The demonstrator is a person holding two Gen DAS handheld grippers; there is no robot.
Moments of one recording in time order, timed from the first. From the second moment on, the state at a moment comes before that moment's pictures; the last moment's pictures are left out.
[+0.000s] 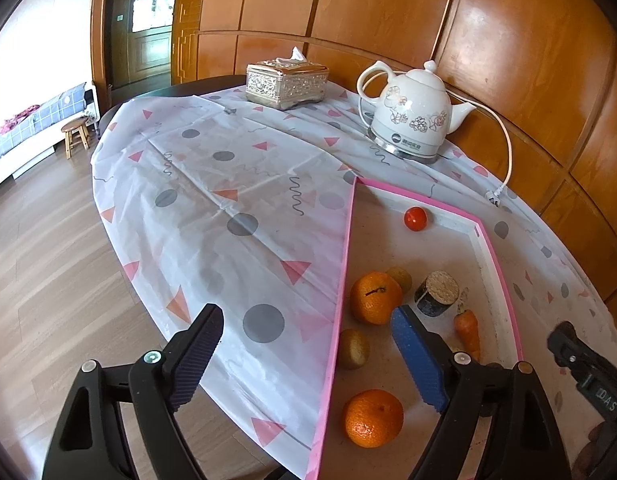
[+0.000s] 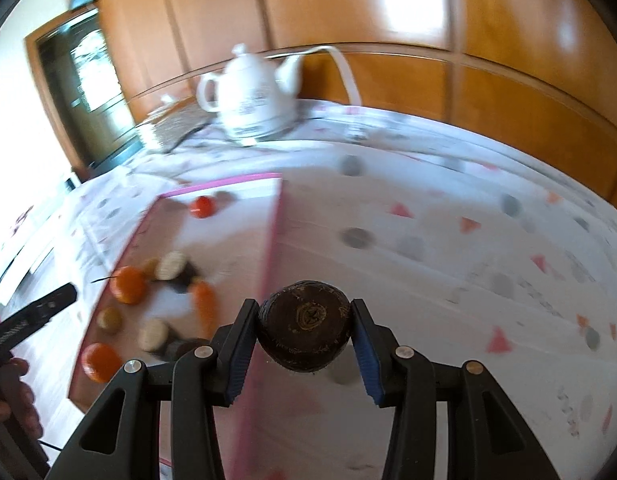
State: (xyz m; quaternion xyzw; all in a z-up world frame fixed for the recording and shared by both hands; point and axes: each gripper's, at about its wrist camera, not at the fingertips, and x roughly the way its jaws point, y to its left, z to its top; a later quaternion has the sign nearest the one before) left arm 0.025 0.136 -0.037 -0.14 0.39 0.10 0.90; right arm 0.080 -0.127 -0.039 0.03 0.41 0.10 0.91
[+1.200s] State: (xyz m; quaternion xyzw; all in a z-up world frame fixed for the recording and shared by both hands) left arm 0.013 0.108 -0.014 -0.09 0.35 0.08 0.93; right arm 0.063 -0.083 -0.035 -0.01 0.38 0.07 0.92
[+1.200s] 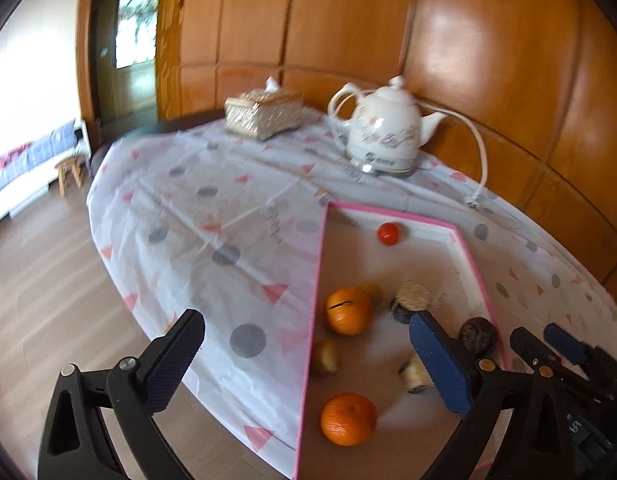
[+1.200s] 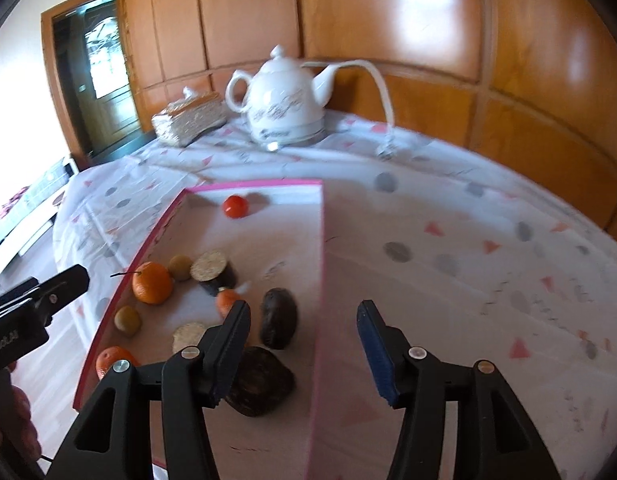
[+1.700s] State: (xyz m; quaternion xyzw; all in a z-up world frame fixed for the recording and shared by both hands) left arm -0.009 0.069 0.011 -0.02 0.29 0.04 0.96; right arm 0.021 -0.113 -0.037 0.00 0.36 -0.01 0.93
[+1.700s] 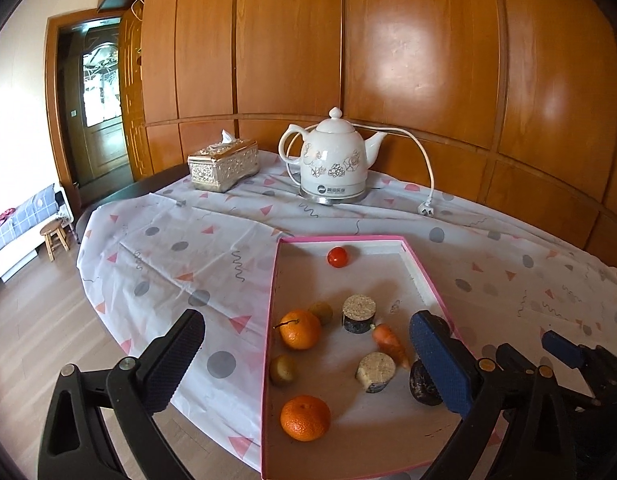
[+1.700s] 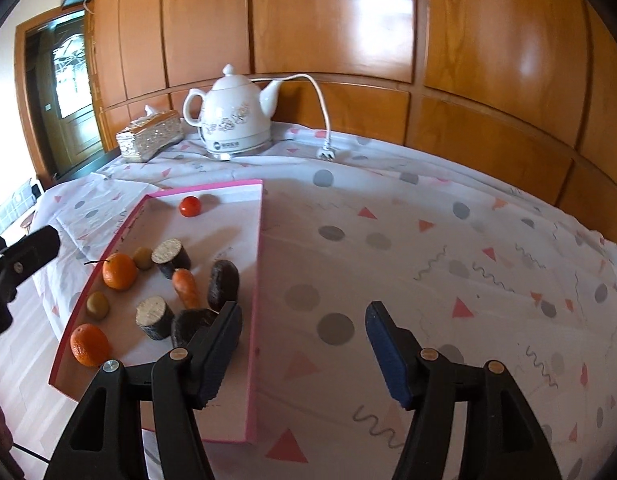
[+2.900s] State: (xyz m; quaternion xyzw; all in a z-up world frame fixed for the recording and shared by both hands) left arm -0.007 0.072 0.009 -0.02 0.30 0.05 0.95; right arm 0.015 -0.099 -0.037 -0.02 0.35 0.00 0.94
